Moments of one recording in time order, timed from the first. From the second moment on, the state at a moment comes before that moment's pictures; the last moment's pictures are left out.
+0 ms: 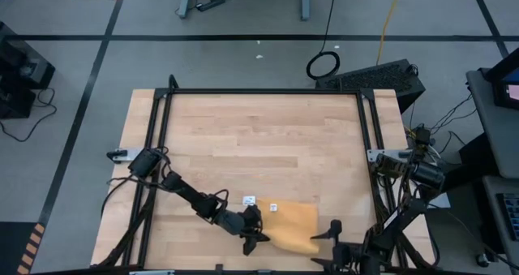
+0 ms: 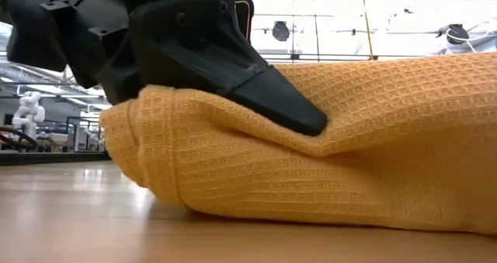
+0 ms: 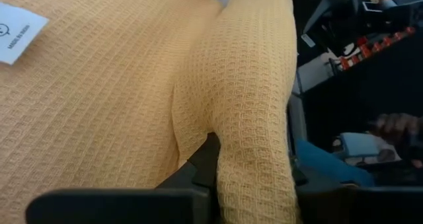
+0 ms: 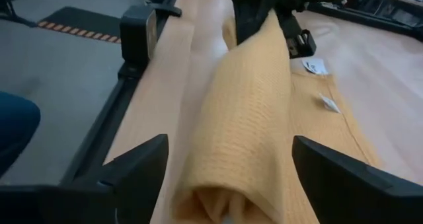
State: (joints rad) left arm -0.54 2.10 1.01 0.65 -0.13 -0.89; right arm 1.16 1.94 0.88 0.19 1.07 0.64
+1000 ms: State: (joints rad) left arm -0.51 2.10 1.01 0.69 0.16 -0.86; right arm 1.02 1.92 0.88 0.14 0.86 1.06
